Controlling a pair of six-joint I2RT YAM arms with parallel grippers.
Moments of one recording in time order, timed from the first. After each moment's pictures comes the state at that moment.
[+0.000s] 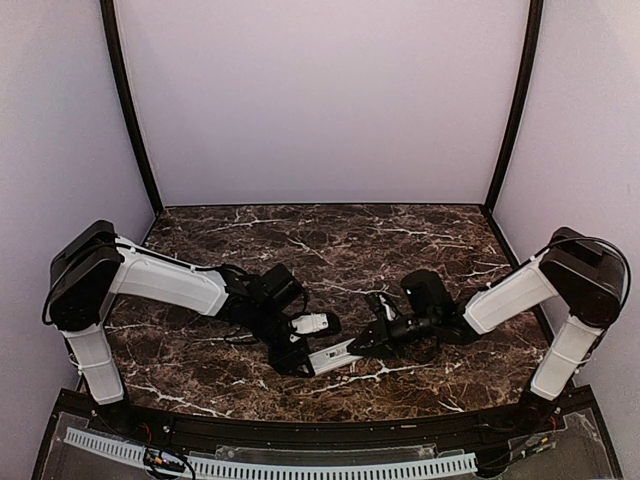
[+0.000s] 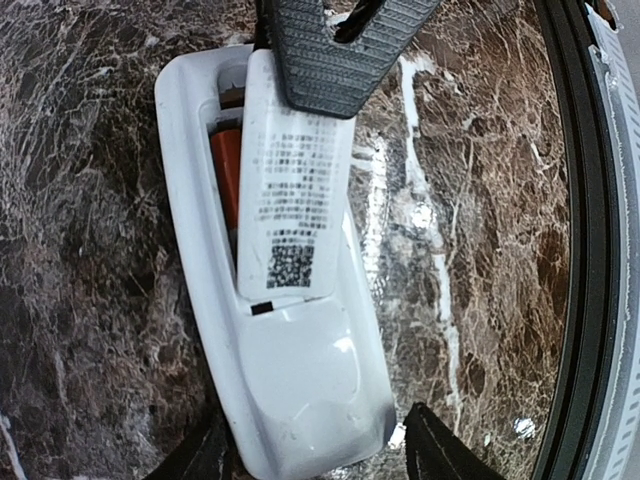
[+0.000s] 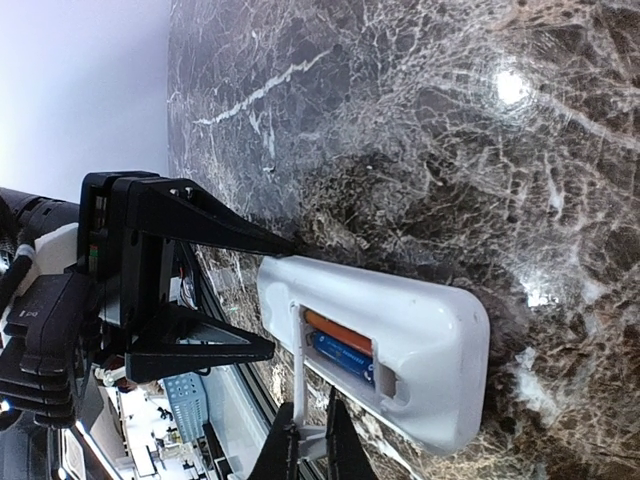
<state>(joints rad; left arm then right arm) -0.96 1.83 1.03 -0.35 0.42 0.28 0.82 1.70 0.58 0.44 -0.68 1.00</state>
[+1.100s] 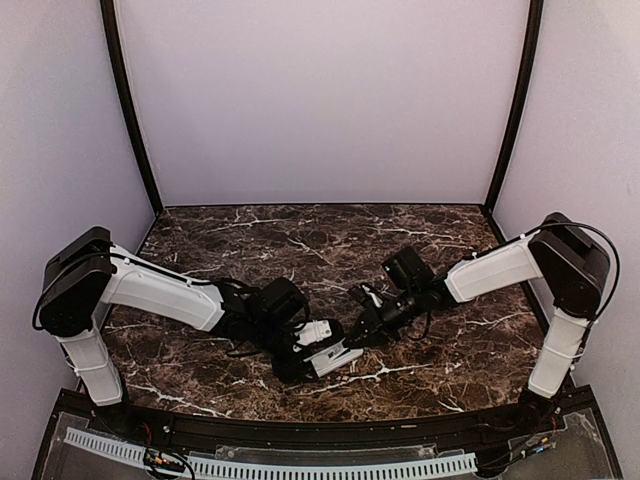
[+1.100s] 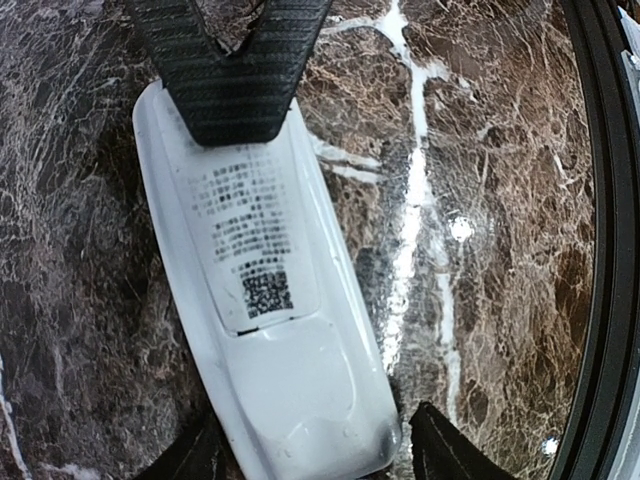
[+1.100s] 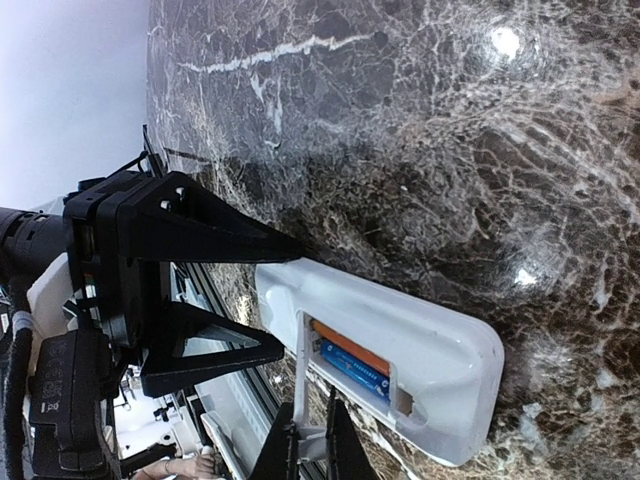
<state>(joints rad) -1.04 1.79 0.96 -0.24 0.27 0.20 0.76 1.80 0.87 -0.03 -0.84 0.69</state>
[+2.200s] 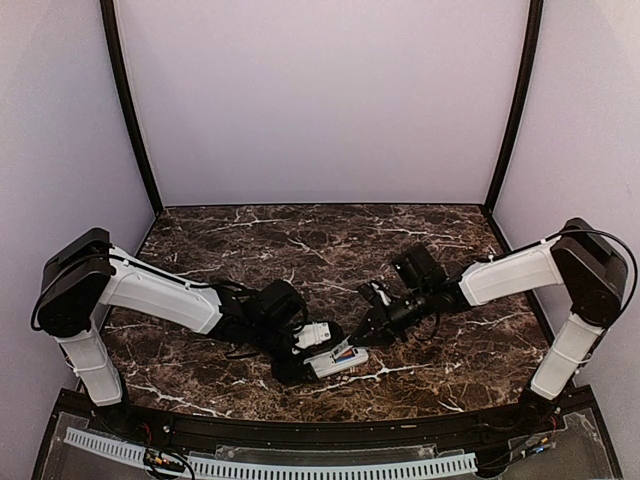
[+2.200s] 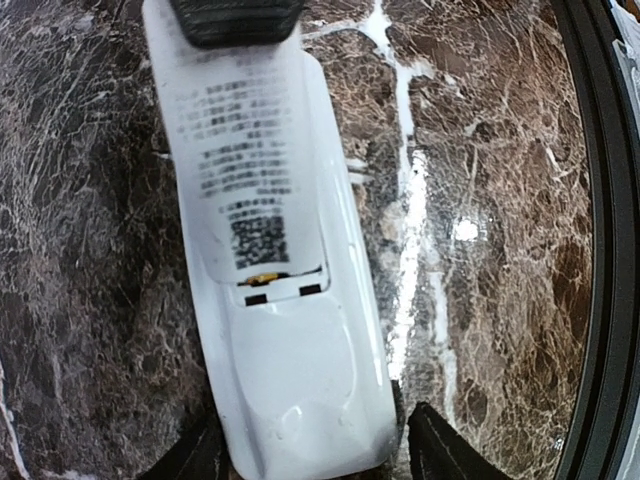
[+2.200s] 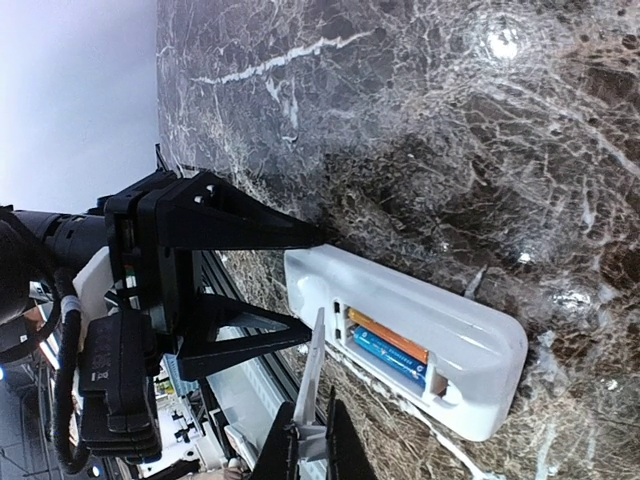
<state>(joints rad) -1.04 1.78 0.93 -0.19 0.27 0.23 0.75 1.69 0.82 -0.05 -0.82 0.78</state>
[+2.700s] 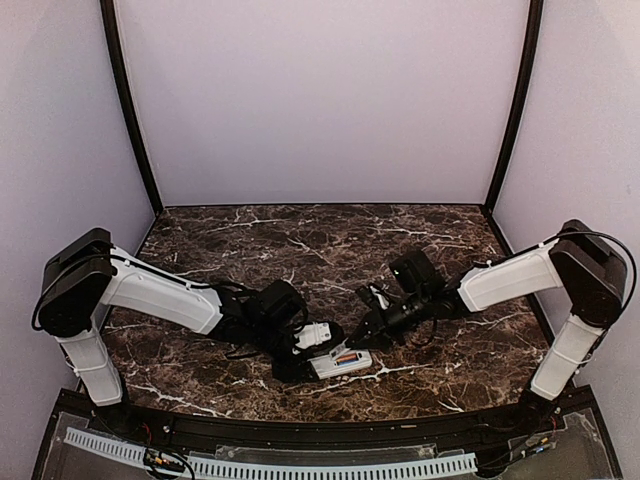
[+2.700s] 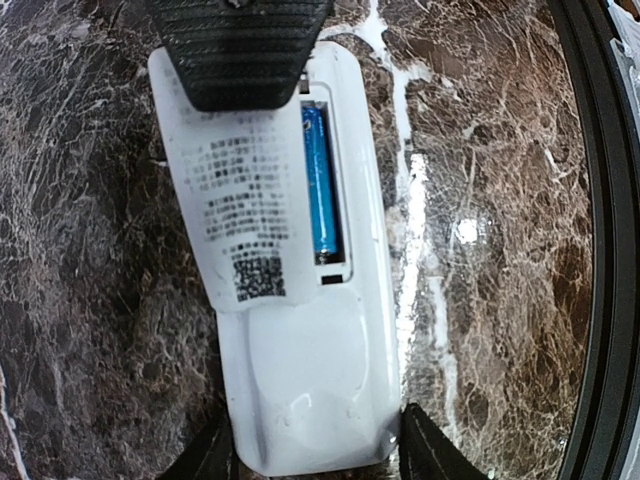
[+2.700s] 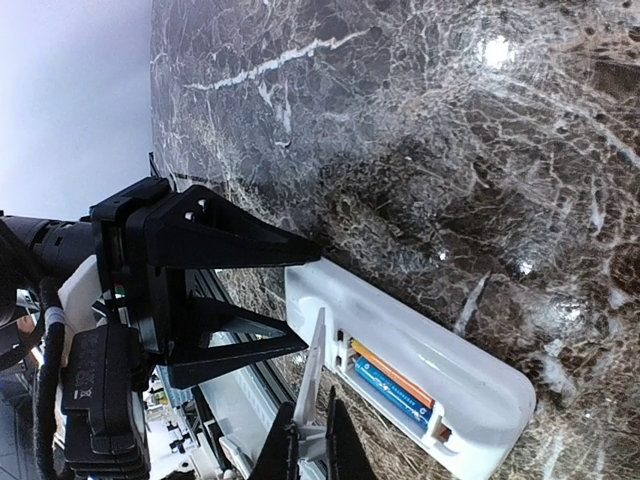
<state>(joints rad) -1.04 1.78 0.93 -0.18 0.28 0.24 0.79 1.69 0.78 0.04 -0.77 0.84</state>
